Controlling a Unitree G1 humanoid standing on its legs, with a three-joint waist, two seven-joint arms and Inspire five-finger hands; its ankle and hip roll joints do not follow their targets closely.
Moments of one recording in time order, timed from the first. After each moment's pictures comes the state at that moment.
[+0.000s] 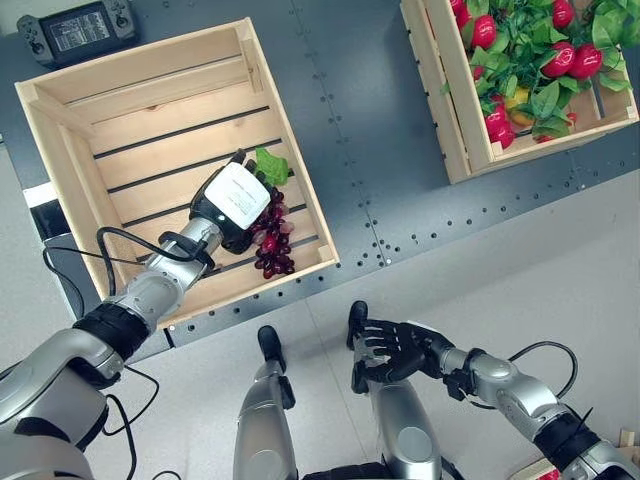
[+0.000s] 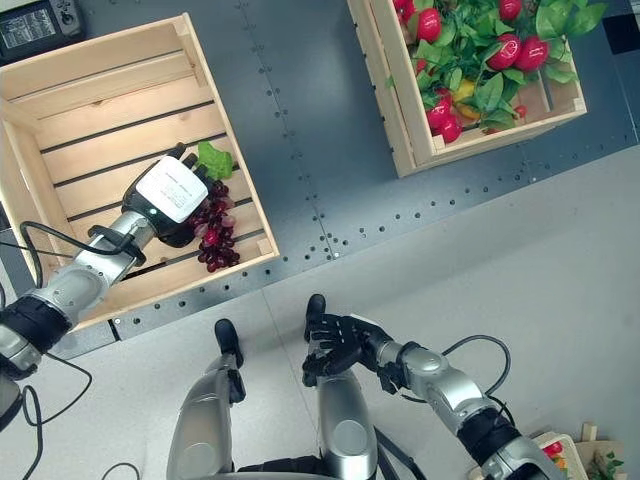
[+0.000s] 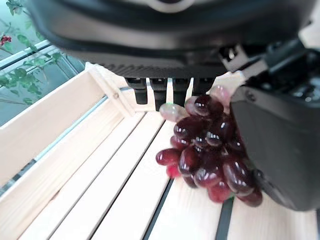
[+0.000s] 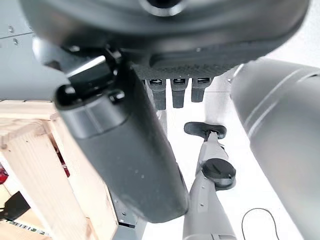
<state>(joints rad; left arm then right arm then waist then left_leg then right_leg) -0.80 0.91 -0.82 0.51 1.23 0.16 0.27 -0.21 -0.62 0.53 0.23 0.61 0.25 0.34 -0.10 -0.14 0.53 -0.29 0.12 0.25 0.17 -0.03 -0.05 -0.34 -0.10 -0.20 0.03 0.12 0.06</state>
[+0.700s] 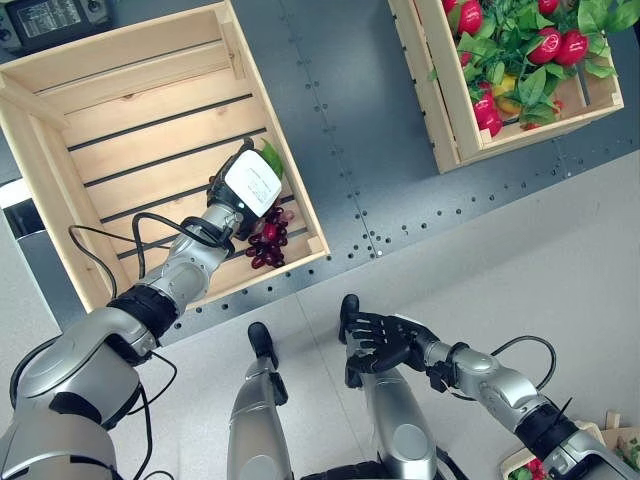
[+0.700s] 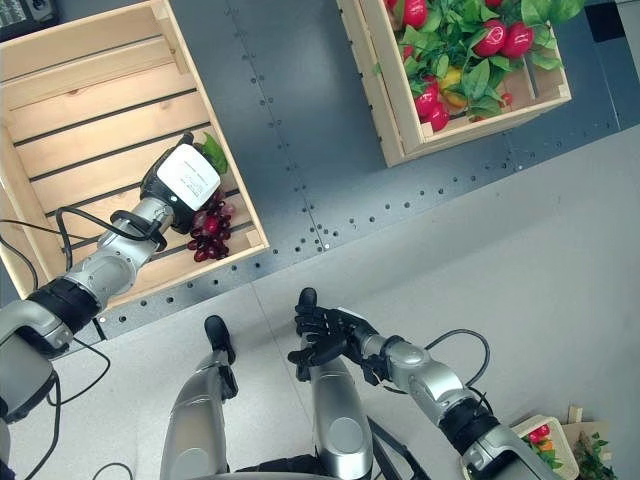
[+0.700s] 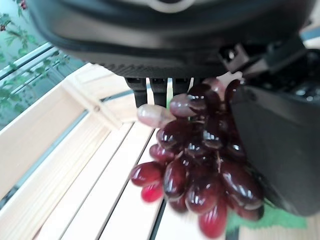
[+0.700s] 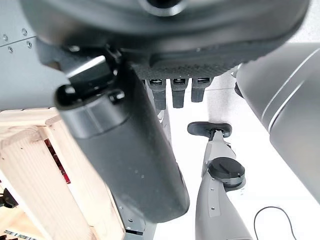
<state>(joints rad) -0.92 0.82 -0.90 0.63 1.34 0.22 0.23 -0.26 -0.54 0.57 0.27 0.64 0.25 0.29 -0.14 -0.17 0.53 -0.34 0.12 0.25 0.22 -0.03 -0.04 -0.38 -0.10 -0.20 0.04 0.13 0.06</state>
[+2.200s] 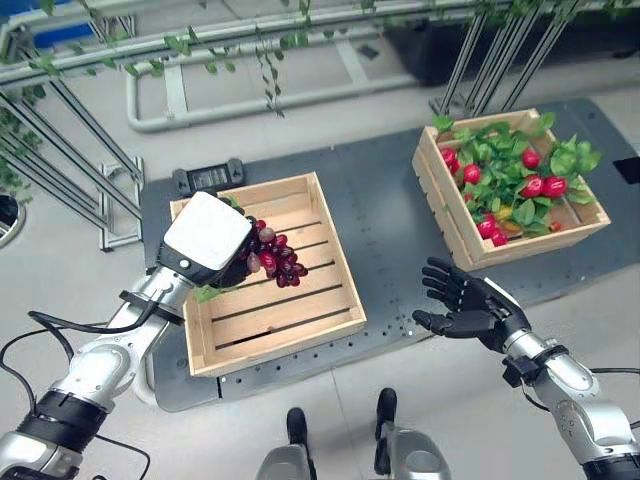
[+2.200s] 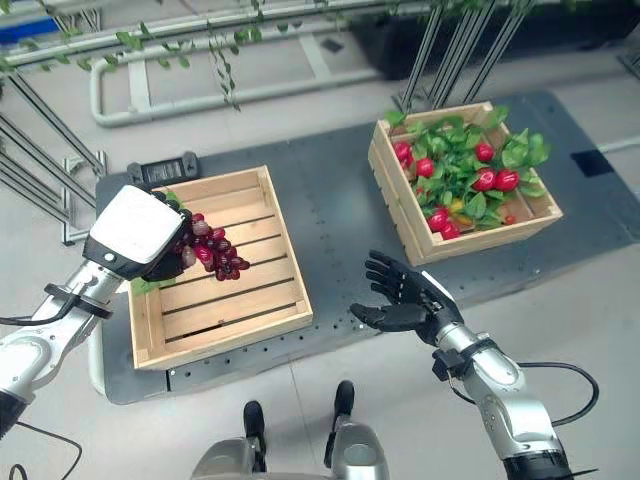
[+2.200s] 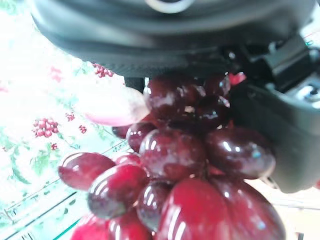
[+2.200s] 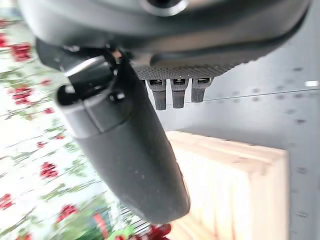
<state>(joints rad) -0.20 0.98 -0.25 0.03 1.21 -0.03 0.41 0.04 -0.60 0.00 -0.08 0.60 0.14 0.34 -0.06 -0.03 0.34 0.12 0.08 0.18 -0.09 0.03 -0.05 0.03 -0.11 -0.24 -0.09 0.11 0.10</state>
